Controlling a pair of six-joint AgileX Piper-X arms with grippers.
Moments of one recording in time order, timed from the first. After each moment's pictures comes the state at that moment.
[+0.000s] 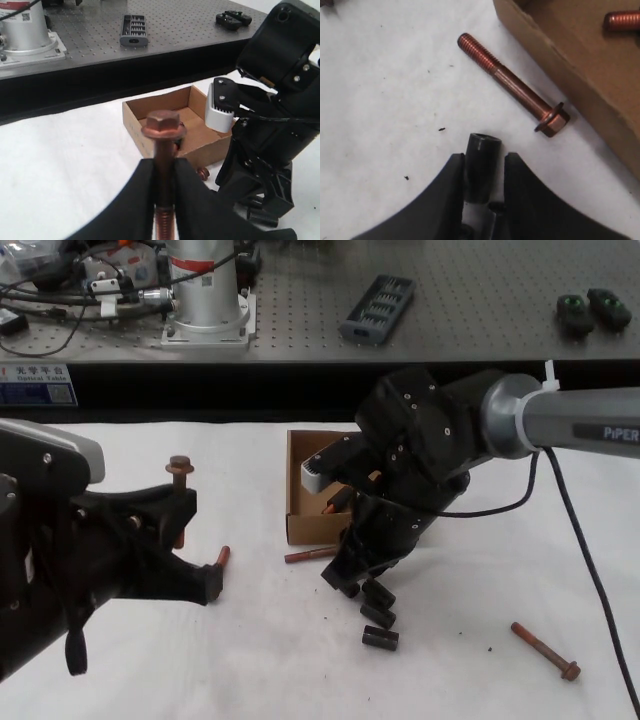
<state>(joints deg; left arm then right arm) -26.5 60.4 -22.2 -17.4 2.4 -4.7 38.2 117.2 -80.8 40.2 -12.9 -16.0</state>
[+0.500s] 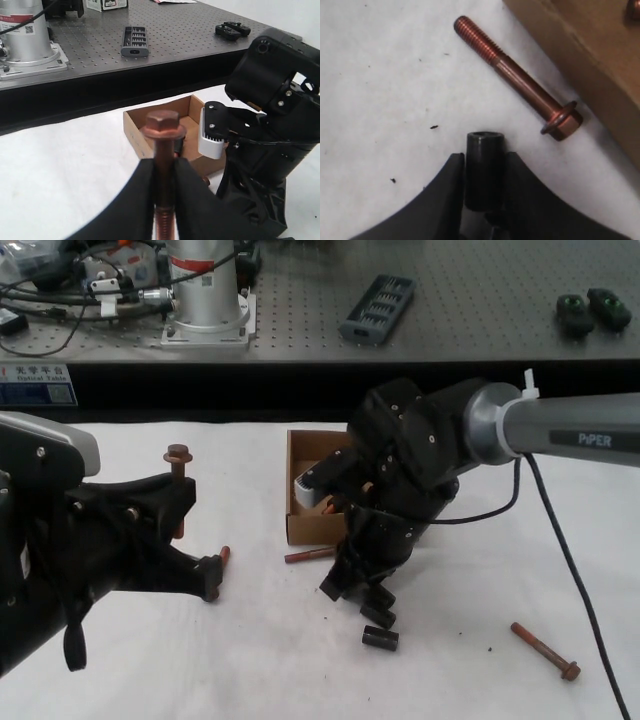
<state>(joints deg) -26.5 60.4 -22.2 -18.6 2.4 -4.6 40.1 119.9 -82.9 42.7 -9.5 -18.2</state>
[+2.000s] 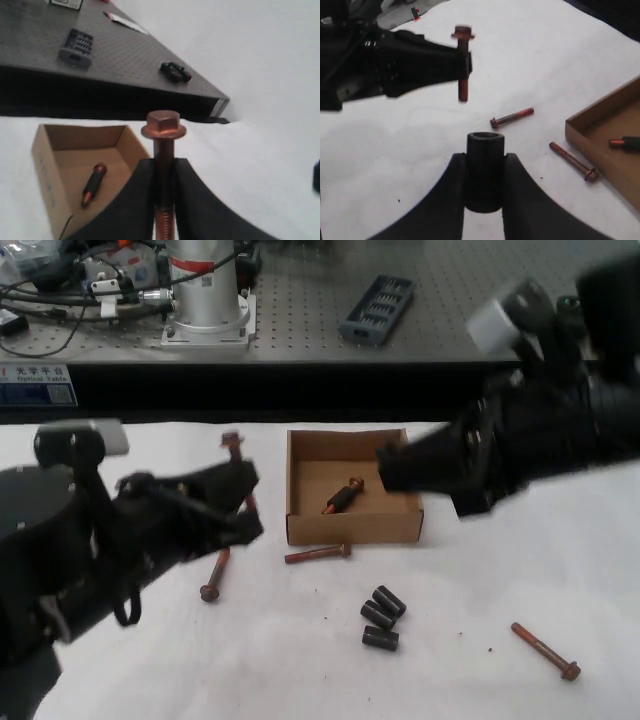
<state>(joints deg) -26.5 80.9 -25.3 -44.6 12.7 -26.2 31.7 76.1 -48.2 16.8 -37.1 -6.3</state>
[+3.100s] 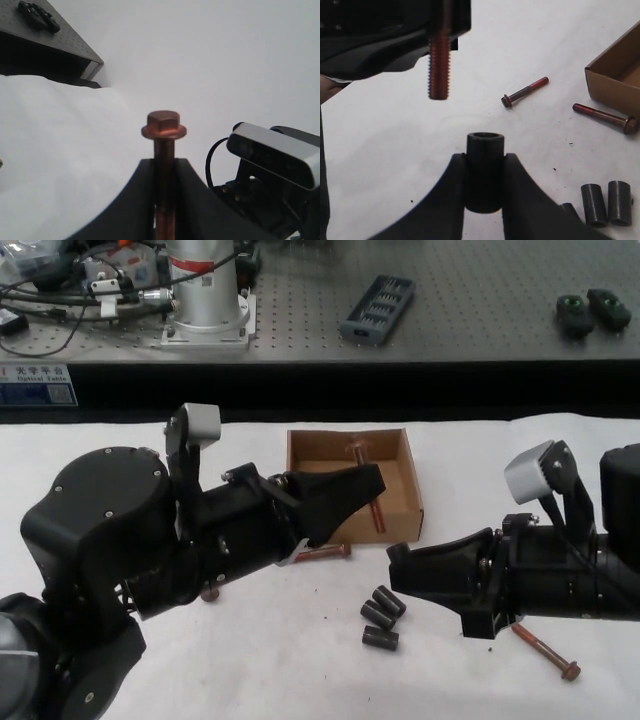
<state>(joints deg) -33.3 90.1 -32.1 -53.6 29.8 -45.1 31.7 76.1 -28.6 -13.0 -38.1 6.8</state>
